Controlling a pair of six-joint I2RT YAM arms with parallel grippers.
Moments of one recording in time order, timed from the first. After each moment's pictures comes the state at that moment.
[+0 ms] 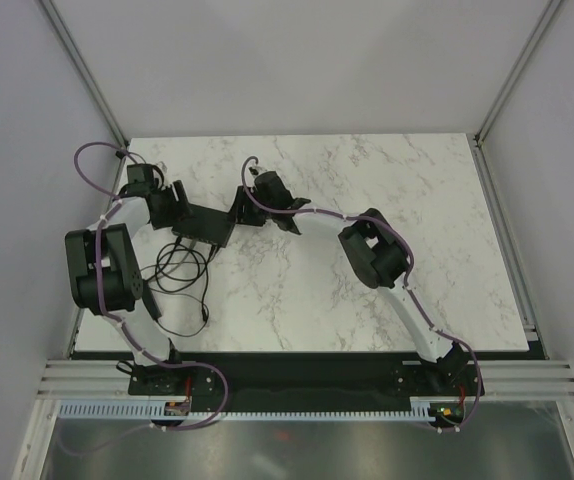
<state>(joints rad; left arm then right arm) 0.16 1.80 1.17 -0.32 0.24 -0.18 0.74 2.48 1.88 0.07 -0.25 0.75</state>
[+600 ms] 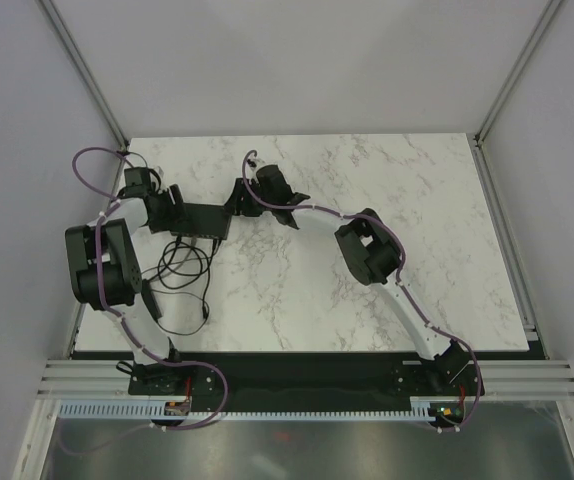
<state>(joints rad) 0.18 1.85 1.18 -0.32 0.21 -0.17 0.71 2.62 2.06 0.12 -0.32 0.70</state>
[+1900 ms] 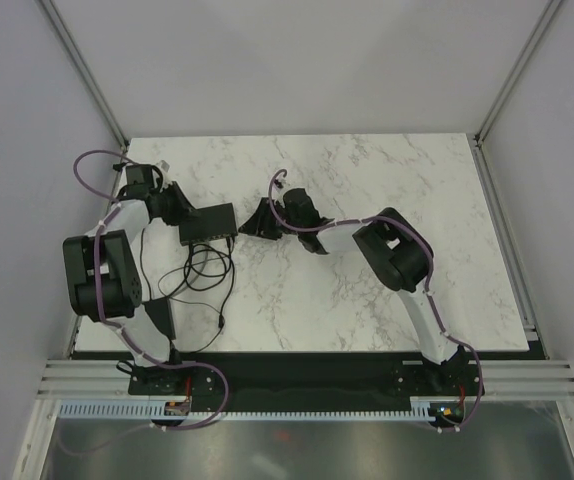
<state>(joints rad) 0.15 1.74 1.14 -0.31 0.43 -0.34 0.69 2.29 1.39 0.50 -0.37 0.88</state>
